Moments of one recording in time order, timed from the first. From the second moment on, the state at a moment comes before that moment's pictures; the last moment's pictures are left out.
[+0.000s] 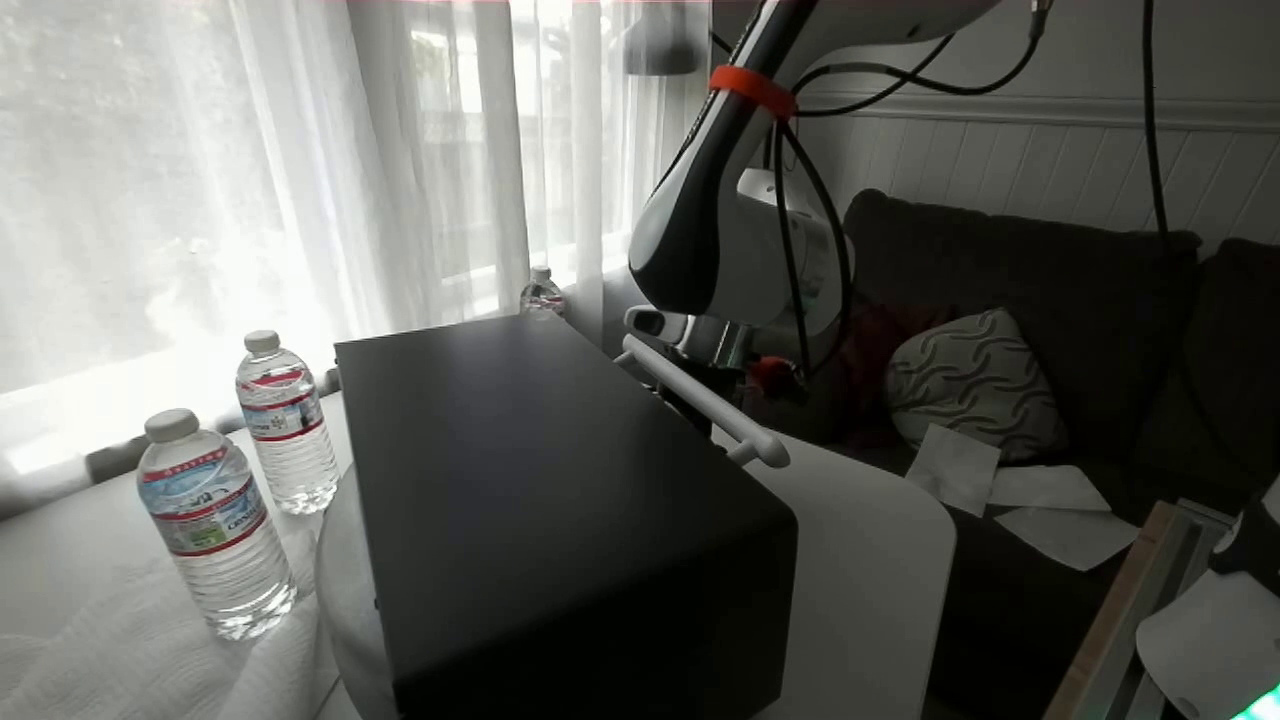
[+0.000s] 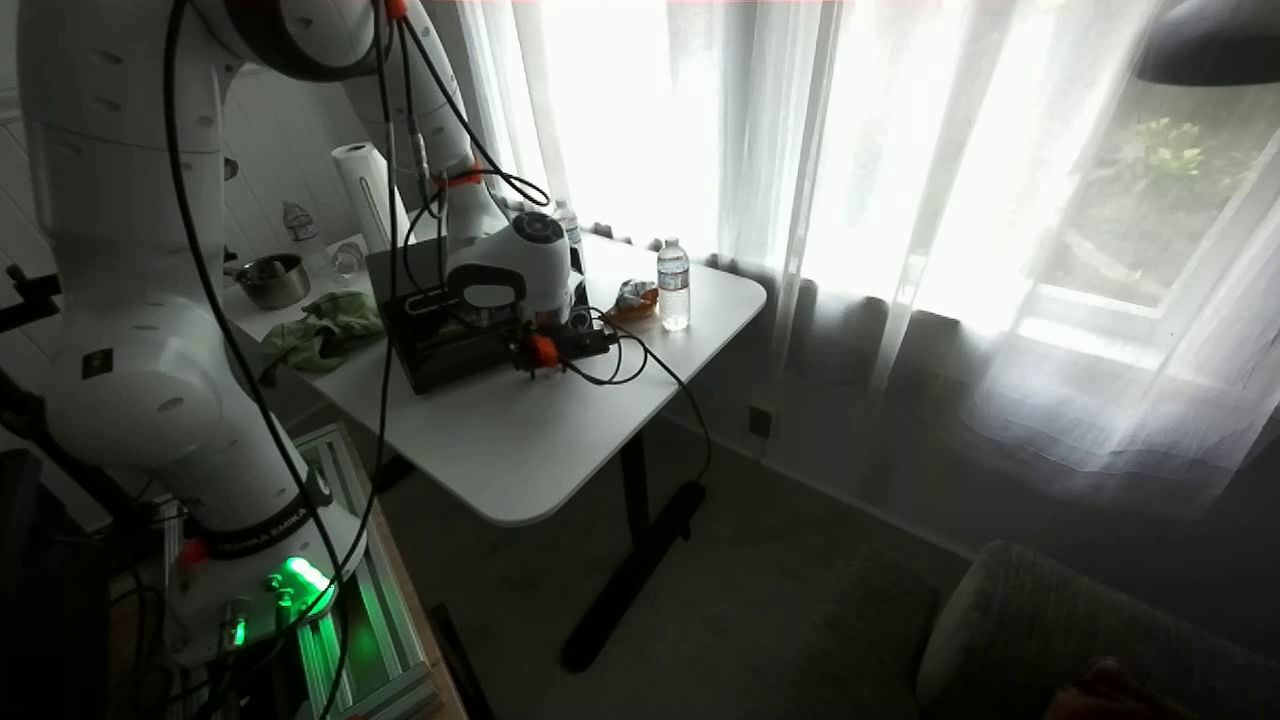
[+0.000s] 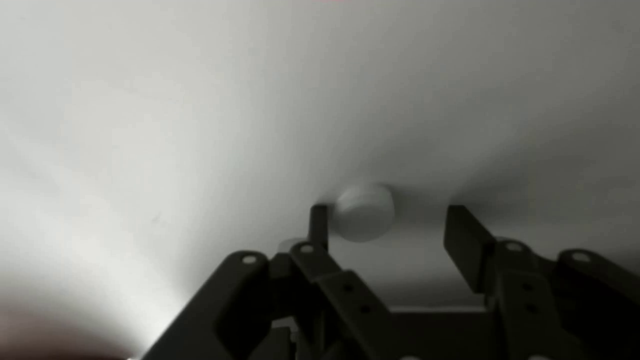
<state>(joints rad) -0.03 0.43 0.38 -2.48 0.75 2.98 -1.74</state>
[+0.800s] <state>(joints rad) -0.03 0.40 0.36 -2.47 0.74 2.98 -1.72</state>
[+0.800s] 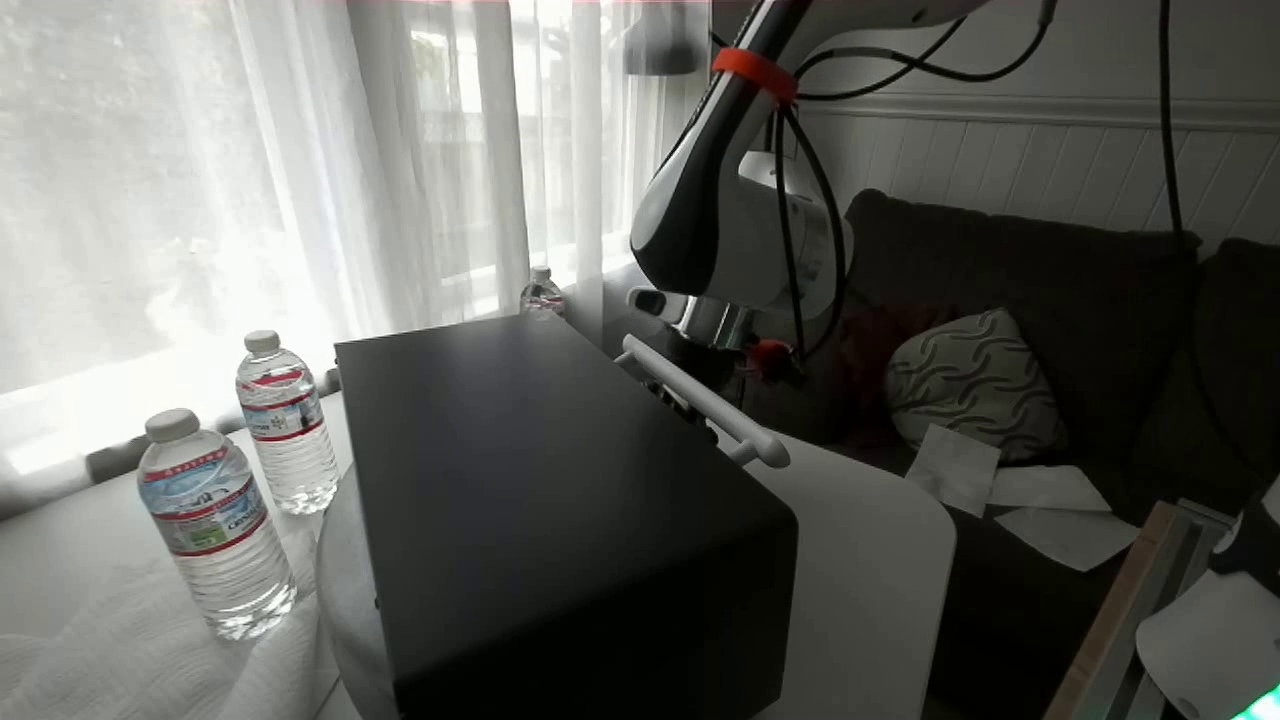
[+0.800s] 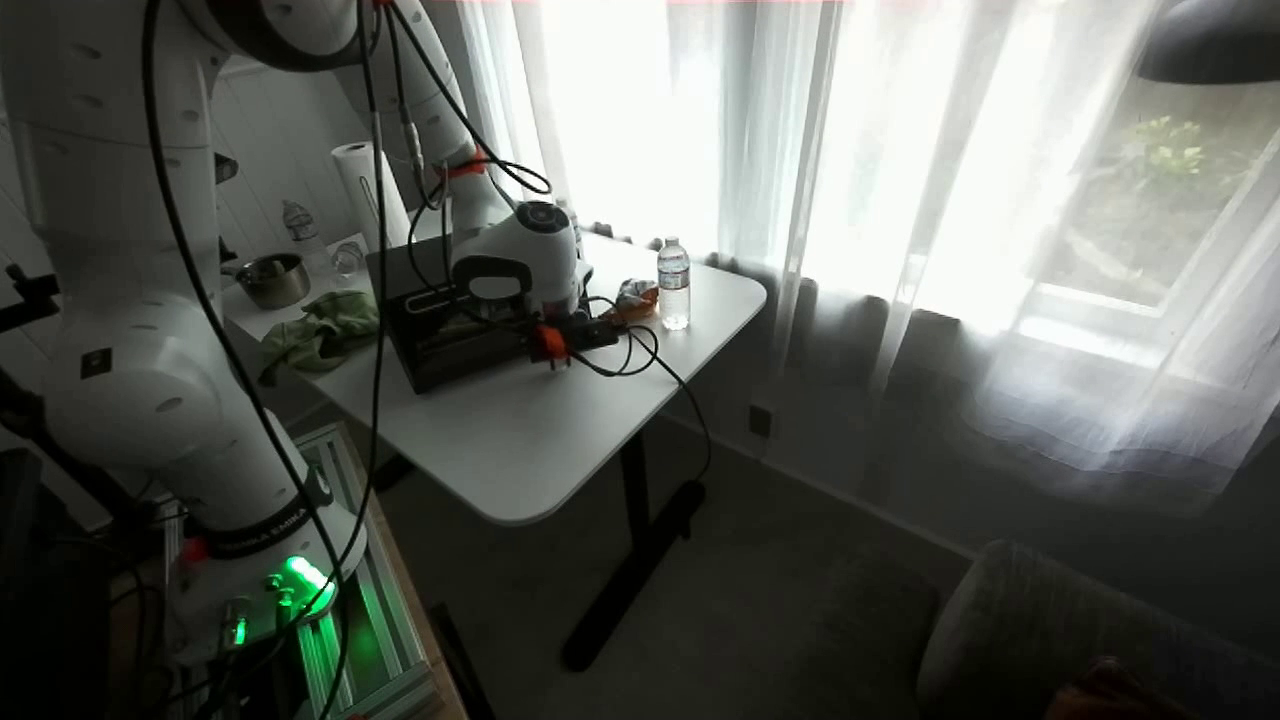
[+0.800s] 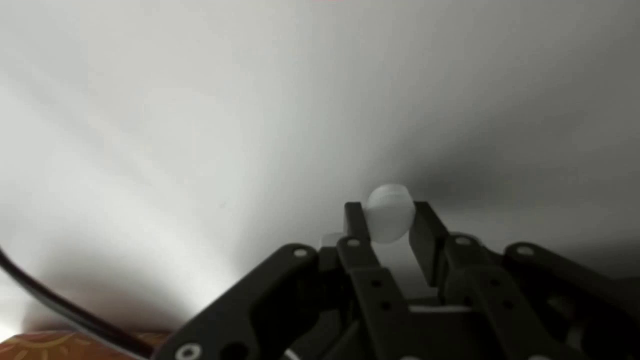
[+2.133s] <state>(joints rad) 0.14 -0.29 0.29 -2.64 0.62 2.77 -1.34</state>
